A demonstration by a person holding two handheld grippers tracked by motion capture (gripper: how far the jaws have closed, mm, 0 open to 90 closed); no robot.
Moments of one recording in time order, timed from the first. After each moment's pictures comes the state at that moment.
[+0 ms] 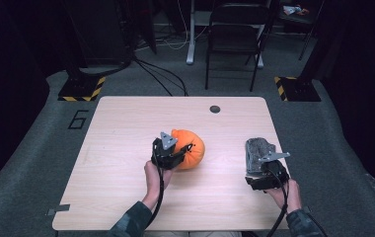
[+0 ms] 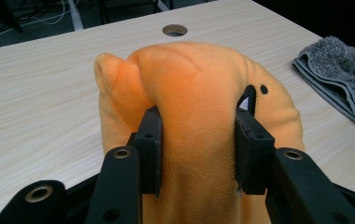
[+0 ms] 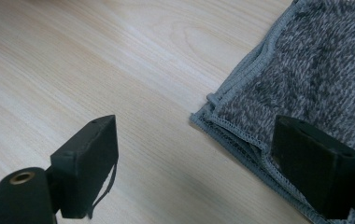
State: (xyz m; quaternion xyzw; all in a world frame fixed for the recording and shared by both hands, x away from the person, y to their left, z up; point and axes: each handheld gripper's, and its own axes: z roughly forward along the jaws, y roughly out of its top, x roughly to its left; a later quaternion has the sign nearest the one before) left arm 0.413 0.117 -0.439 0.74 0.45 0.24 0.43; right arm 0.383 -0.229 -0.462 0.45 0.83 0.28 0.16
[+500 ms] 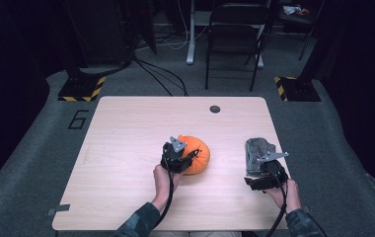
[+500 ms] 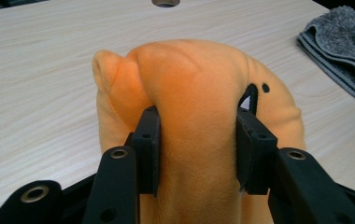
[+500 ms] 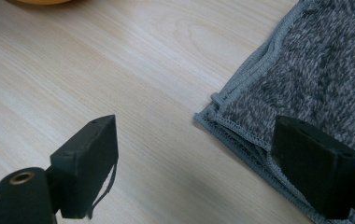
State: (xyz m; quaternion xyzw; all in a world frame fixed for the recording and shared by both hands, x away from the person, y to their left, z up) left arm 0.418 0.098 -0.465 0.75 0.46 0.23 0.41; right arm 0.384 -0.227 -0.463 0.45 0.83 0.28 0.16
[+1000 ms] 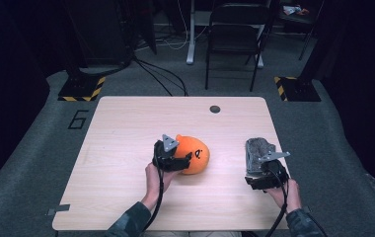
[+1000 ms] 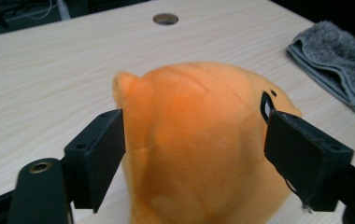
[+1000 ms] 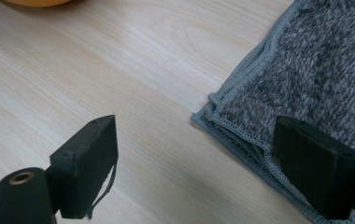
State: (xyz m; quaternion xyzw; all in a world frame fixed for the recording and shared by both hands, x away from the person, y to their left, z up) left arm 0.413 0.132 -0.442 0.76 0.43 0.23 0.44; right arm 0.384 -0.230 -0.463 0.46 0.83 0.28 0.15
